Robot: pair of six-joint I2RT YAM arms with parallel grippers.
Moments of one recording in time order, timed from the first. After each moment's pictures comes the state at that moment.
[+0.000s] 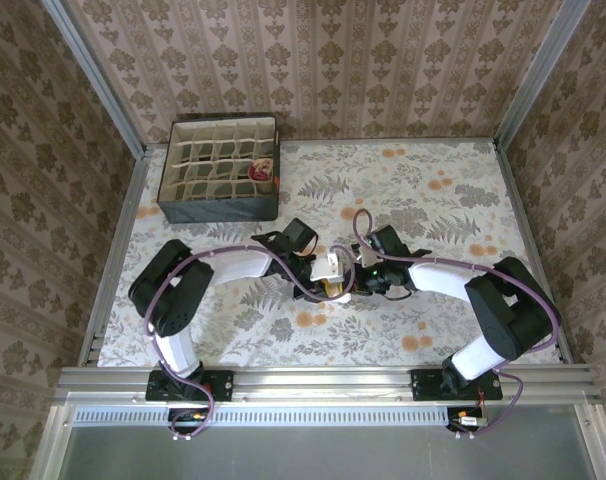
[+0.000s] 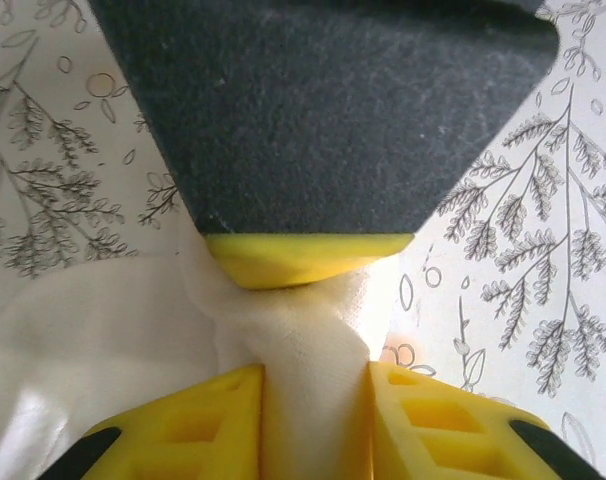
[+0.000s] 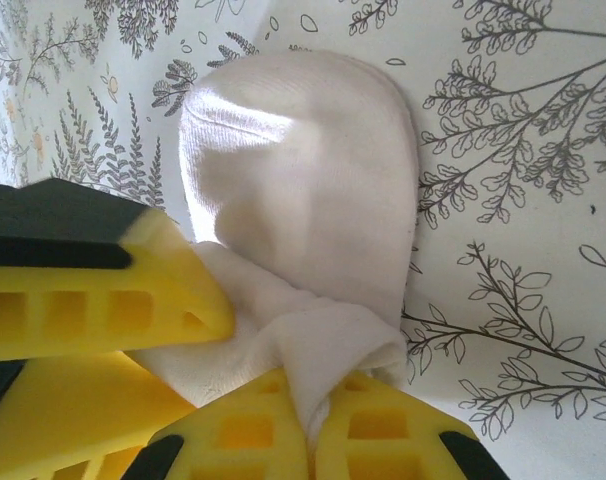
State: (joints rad) left arm -0.81 1.76 0.99 -0.33 0.57 0.67; right arm 0.49 1.55 0.69 -0.18 -0.53 0.57
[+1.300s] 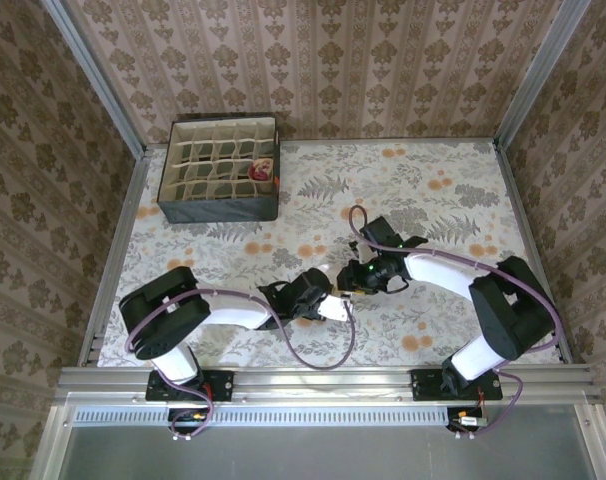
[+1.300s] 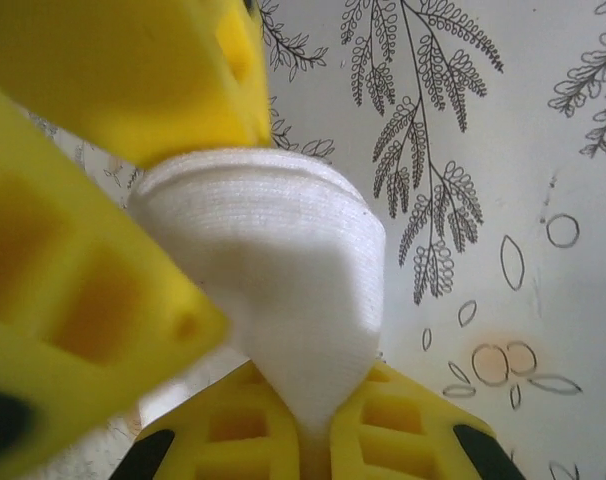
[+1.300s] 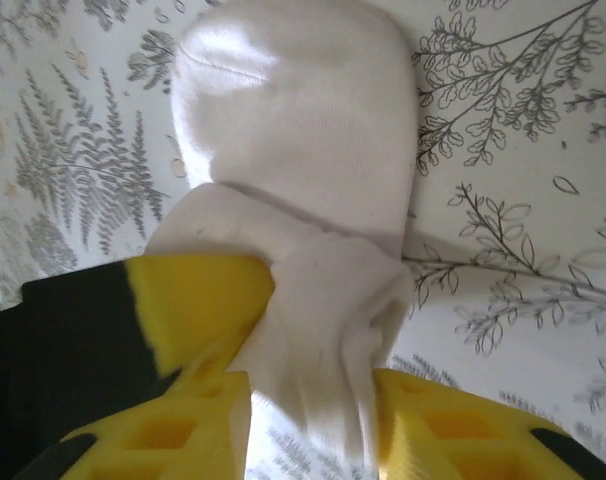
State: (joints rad) left arm -1.10 1.64 0.66 0.21 -0.13 0.90; right arm 0.51 1.53 0.84 -0.48 -0.47 0.57
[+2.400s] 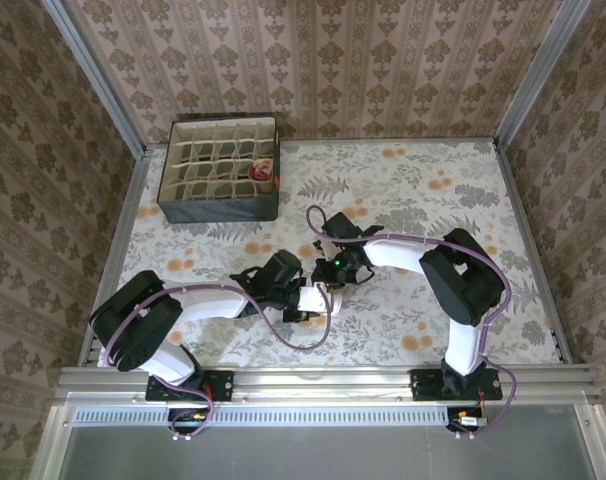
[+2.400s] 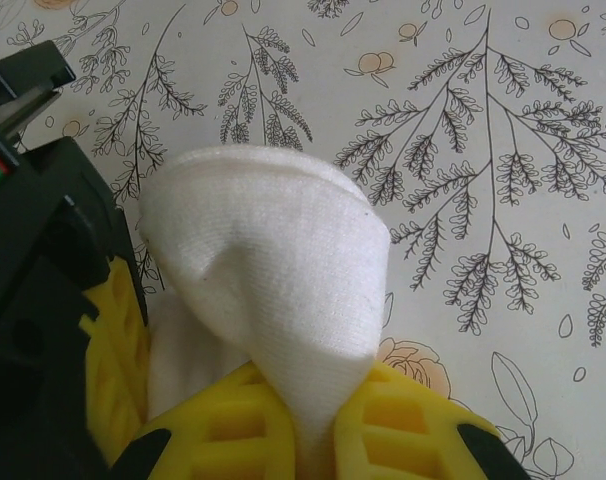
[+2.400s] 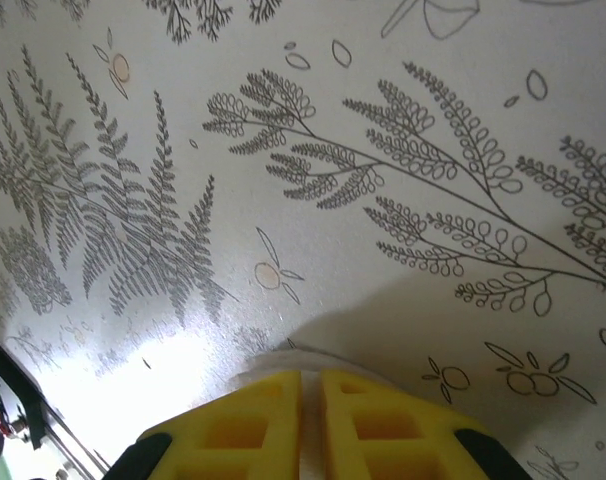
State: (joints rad) left arm -0.91 1.51 0.60 0.04 0.44 0.73; right arm 0.64 1.86 1.09 -0.45 -0.48 0.49
